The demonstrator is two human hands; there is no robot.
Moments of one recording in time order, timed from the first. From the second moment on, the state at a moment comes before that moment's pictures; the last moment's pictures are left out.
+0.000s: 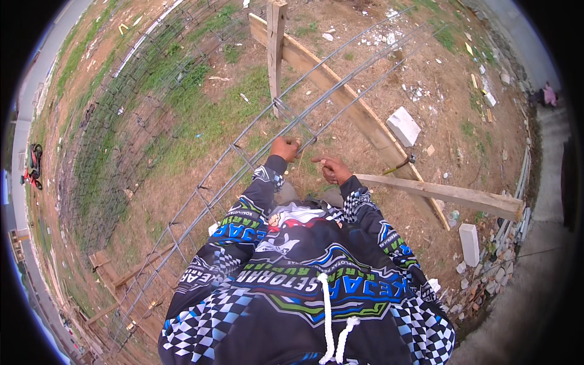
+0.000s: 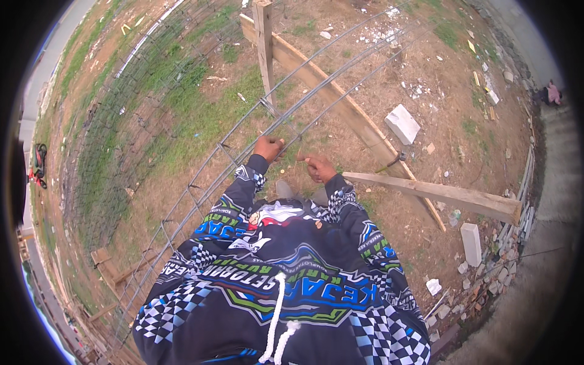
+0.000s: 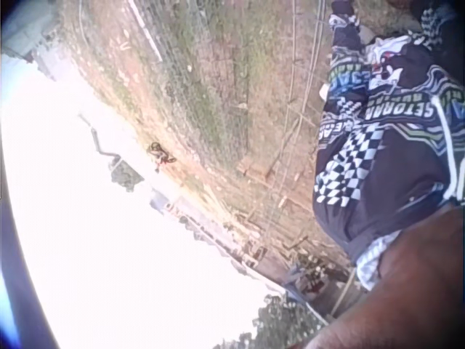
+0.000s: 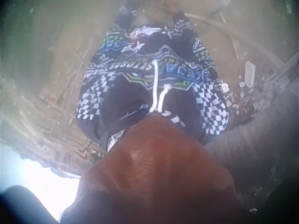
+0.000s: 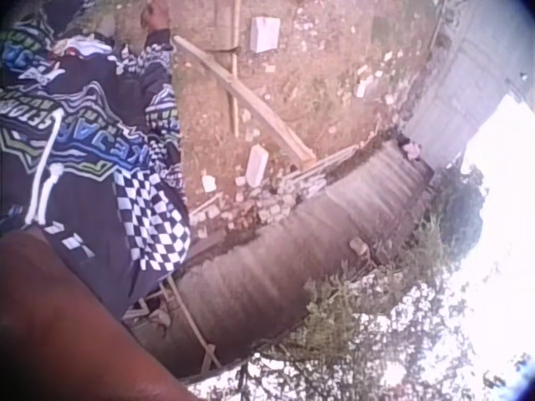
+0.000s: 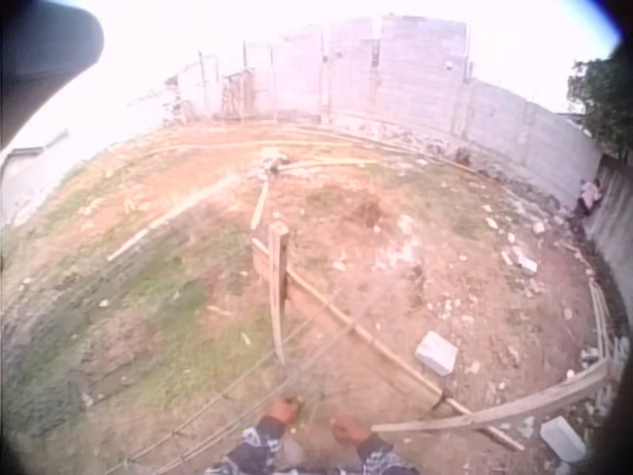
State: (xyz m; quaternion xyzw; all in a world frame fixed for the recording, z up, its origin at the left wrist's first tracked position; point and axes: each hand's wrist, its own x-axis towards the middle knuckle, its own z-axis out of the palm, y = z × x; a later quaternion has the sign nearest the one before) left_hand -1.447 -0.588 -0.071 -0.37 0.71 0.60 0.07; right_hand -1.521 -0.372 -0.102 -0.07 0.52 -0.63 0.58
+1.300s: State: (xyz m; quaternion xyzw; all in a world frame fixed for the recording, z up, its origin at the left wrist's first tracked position) left_hand -1.474 -0.564 -0.075 -0.39 0.70 0.60 0.01; right_hand -1.554 -0.398 -0.014 -0.38 0.79 -0.34 0.34
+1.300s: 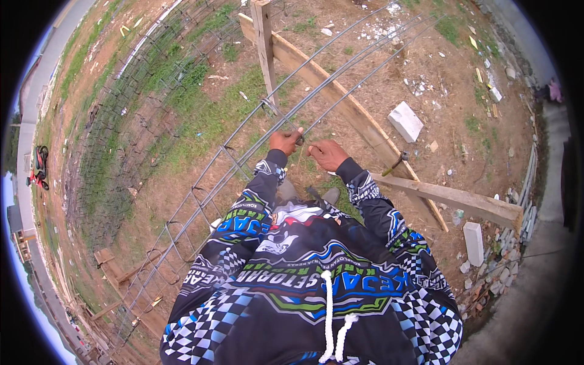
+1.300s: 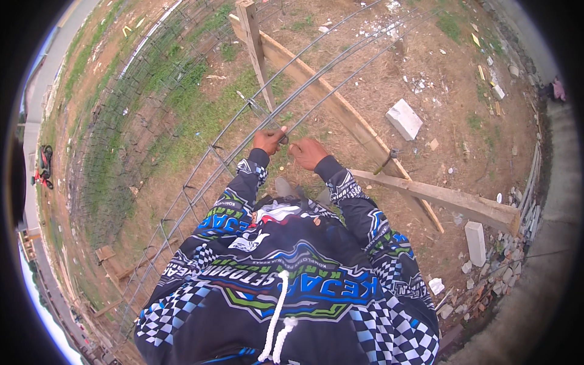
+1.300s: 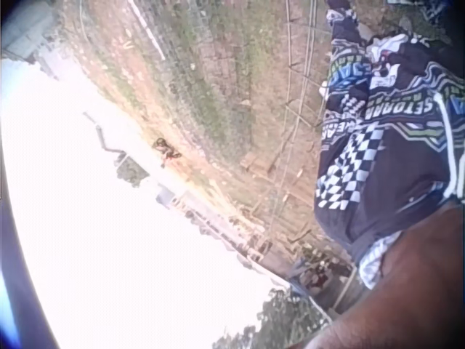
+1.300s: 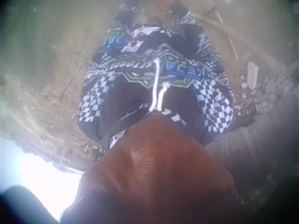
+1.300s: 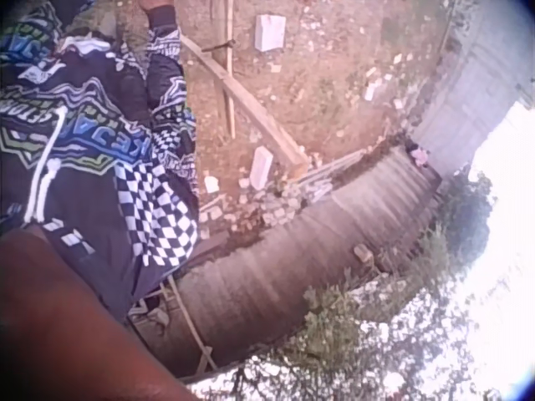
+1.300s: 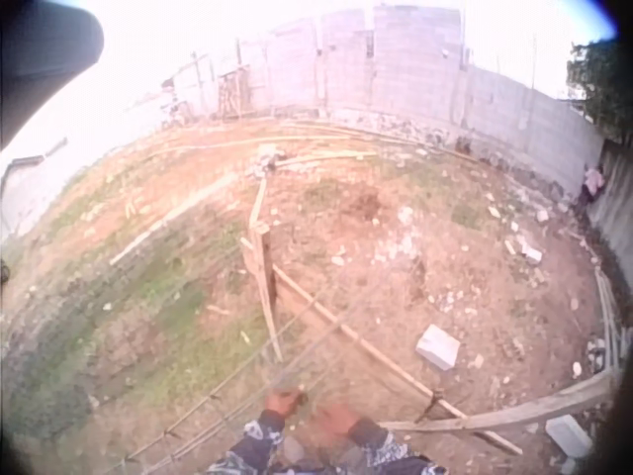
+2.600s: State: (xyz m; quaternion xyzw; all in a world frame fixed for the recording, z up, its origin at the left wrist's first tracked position) left_hand -1.478 -0.566 -0.116 -0.27 0.69 0.67 -0.05; right_hand -1.599 -0.443 -0.022 -0.57 0.78 -0.20 -0.16
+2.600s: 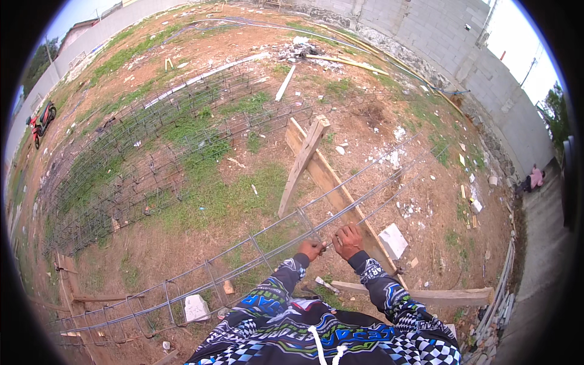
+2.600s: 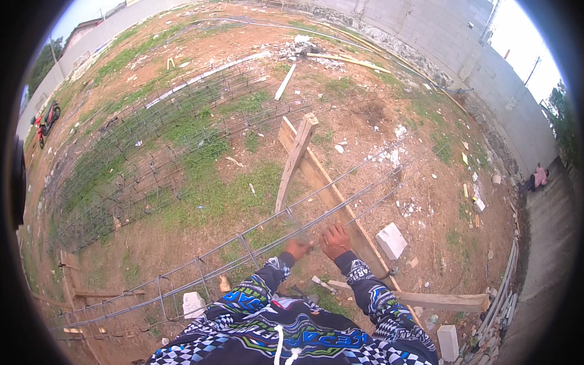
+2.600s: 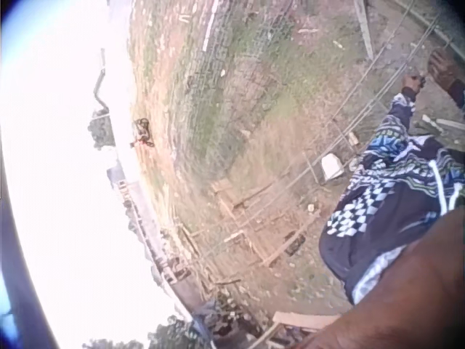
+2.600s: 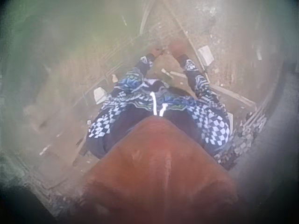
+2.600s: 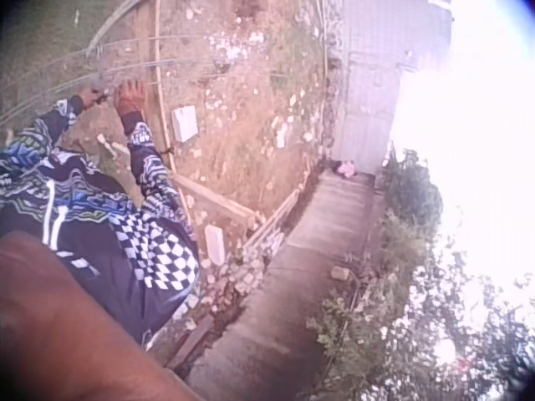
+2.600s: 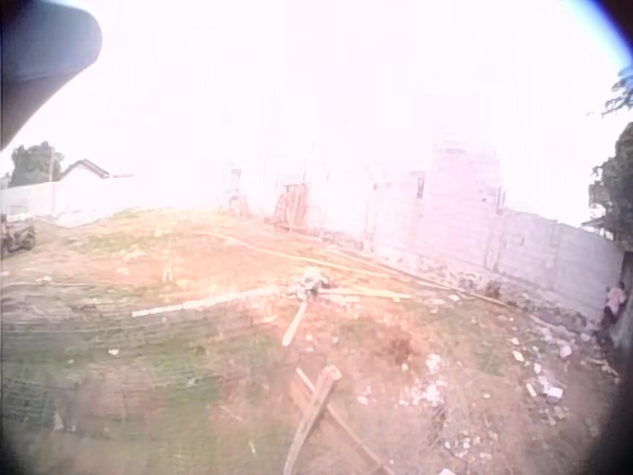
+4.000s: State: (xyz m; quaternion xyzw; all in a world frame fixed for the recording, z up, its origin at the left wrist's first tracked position) left_hand -1.479 -0.557 -0.117 -0.26 0.83 0.49 -0.11; right_hand -1.518 -0.400 -0.098 -0.27 0.84 -0.33 0.34
